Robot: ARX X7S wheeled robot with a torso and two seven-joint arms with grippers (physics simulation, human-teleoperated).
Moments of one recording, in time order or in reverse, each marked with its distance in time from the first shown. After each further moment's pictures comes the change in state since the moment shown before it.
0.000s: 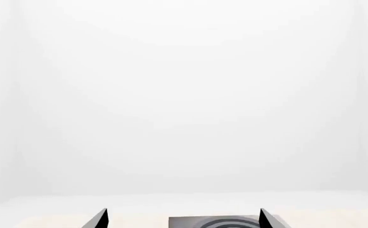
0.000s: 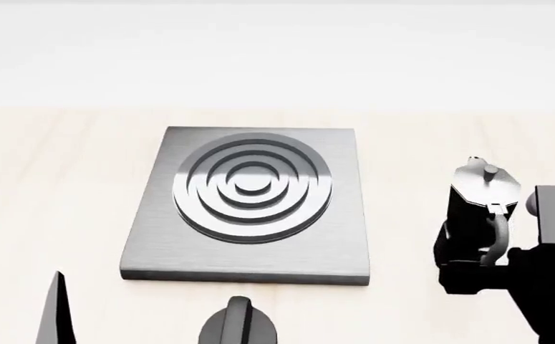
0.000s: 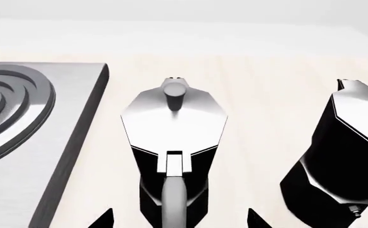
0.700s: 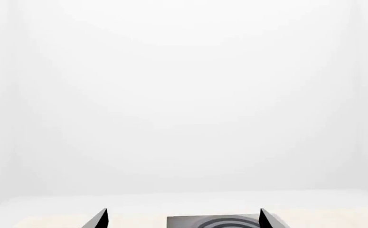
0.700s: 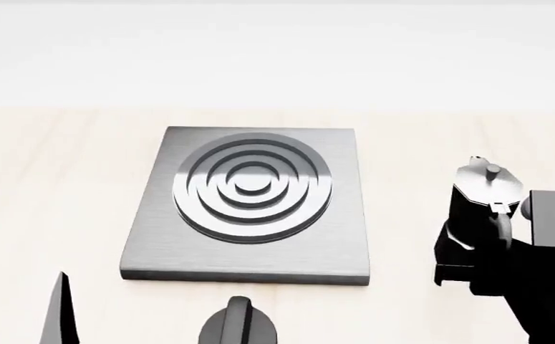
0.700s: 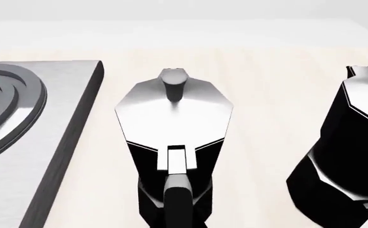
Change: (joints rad) left arm -0.007 -0.010 0.018 0.001 -0.001 -0.003 -0.013; right arm 0.027 -0.036 -0.016 0.132 -0.020 -0.095 -0.008
